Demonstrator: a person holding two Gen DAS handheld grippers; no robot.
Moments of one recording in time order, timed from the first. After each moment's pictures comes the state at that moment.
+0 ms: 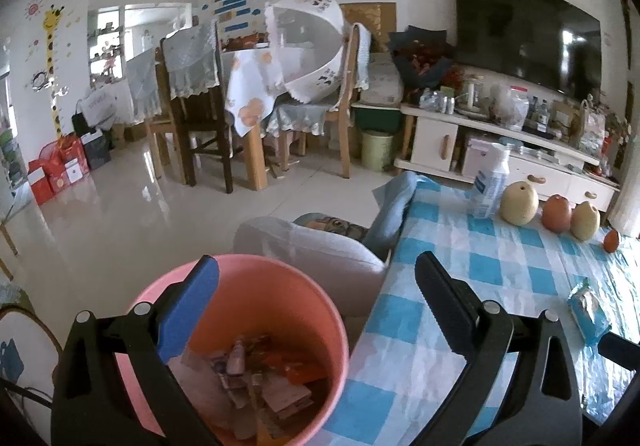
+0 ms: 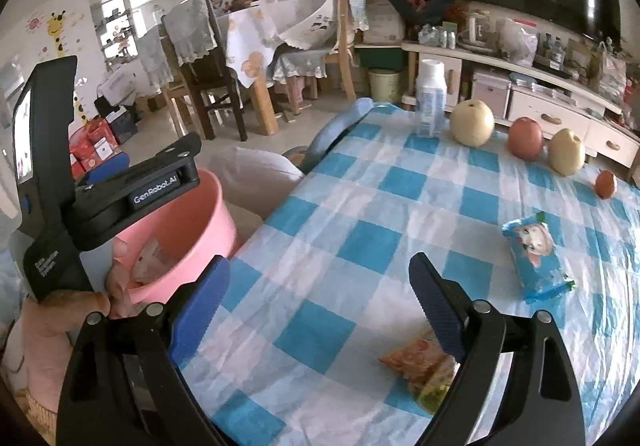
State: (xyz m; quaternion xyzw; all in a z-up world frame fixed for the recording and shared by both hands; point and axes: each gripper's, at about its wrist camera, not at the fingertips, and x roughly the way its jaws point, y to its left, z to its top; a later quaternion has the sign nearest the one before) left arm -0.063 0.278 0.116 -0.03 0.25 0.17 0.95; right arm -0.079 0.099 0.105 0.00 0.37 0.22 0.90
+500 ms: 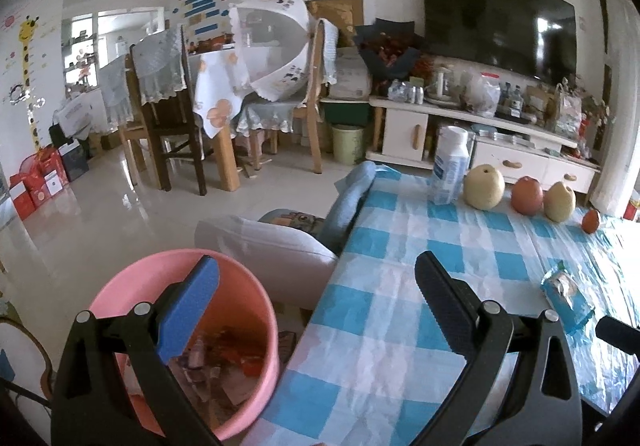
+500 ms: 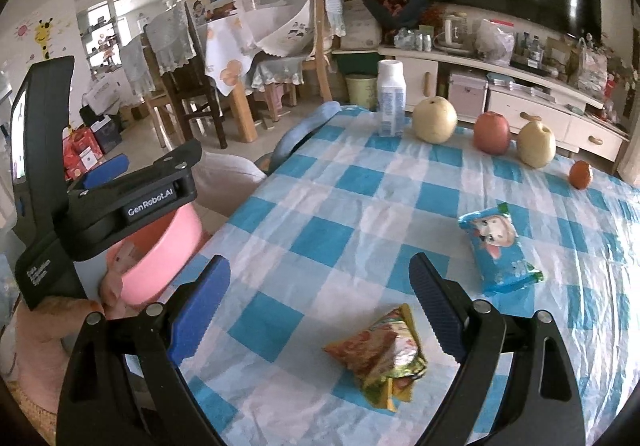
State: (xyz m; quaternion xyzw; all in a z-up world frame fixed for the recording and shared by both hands) left arm -0.054 0.232 0.109 -0.01 0.26 0.13 0.96; right arm -0.077 0.059 0.097 0.01 0.36 0.19 0.91
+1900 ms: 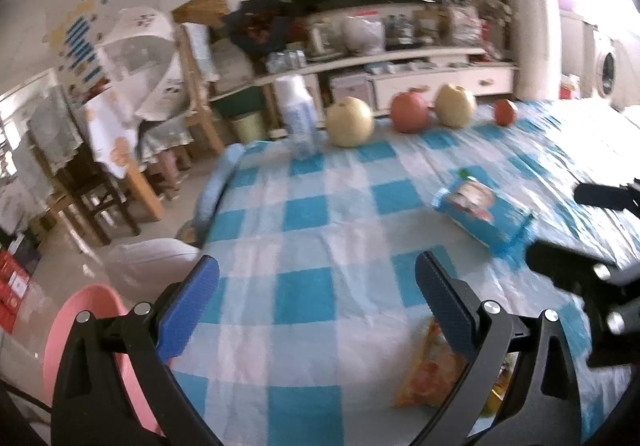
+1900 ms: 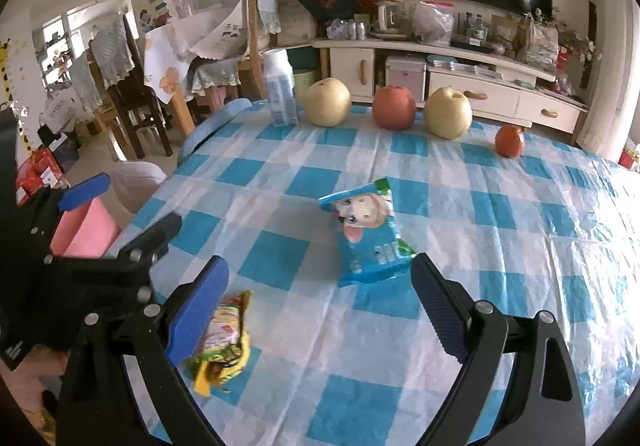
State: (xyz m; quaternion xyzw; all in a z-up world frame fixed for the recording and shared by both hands) left arm -0.044 0.099 0.074 0.14 0.32 -0.04 0.94; right arm -0.055 -0.054 0.072 0.02 0.38 0.10 0.92
